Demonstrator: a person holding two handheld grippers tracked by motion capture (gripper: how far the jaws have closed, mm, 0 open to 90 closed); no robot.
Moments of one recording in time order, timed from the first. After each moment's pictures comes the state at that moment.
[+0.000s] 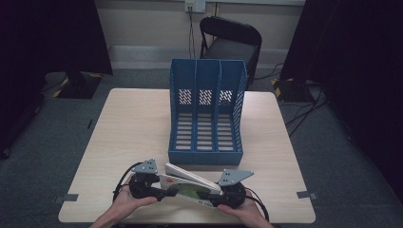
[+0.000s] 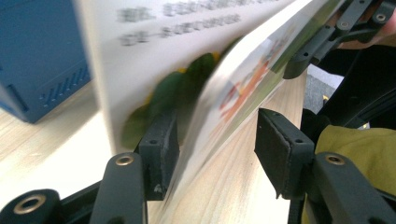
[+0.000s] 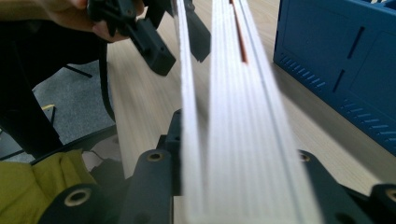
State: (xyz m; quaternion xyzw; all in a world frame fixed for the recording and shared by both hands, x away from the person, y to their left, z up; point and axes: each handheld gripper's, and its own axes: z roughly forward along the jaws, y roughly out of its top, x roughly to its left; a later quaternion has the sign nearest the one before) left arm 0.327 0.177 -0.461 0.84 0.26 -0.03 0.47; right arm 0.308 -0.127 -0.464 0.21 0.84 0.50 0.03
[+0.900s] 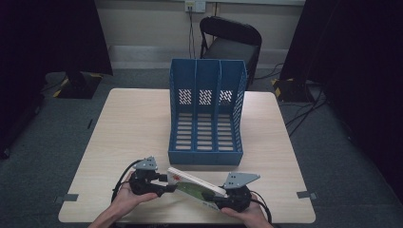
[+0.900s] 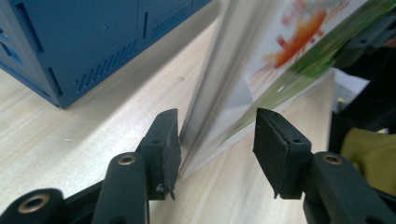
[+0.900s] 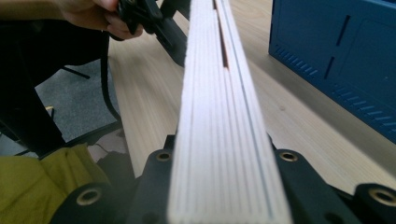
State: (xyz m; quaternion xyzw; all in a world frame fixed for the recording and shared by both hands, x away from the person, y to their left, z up) left arm 0.338 0.178 -0.470 0.85 0.29 -0.01 0.45; right arm 0.298 -0.139 -0.462 0.22 0.84 0.50 0.03
